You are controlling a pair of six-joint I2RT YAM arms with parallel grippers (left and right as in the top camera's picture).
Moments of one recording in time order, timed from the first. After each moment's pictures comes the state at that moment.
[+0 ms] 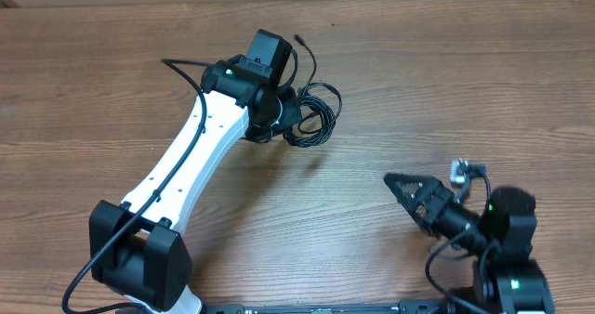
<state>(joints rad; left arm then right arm) -0.43 1.78 1.58 -1.05 0.16 -0.73 0.01 0.56 0.42 -0.40 -0.79 0.94</state>
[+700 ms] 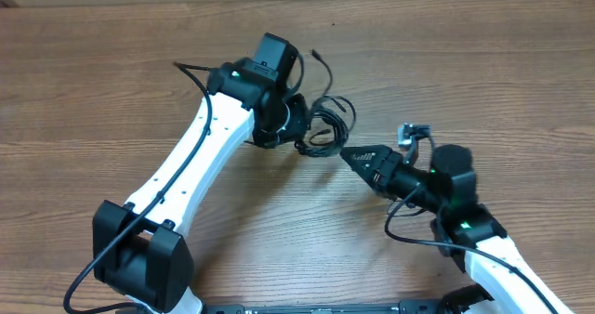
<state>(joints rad) -0.46 1.78 1.58 -1.08 0.26 -0.67 0.31 1.07 0.44 0.22 -0.64 1.10</state>
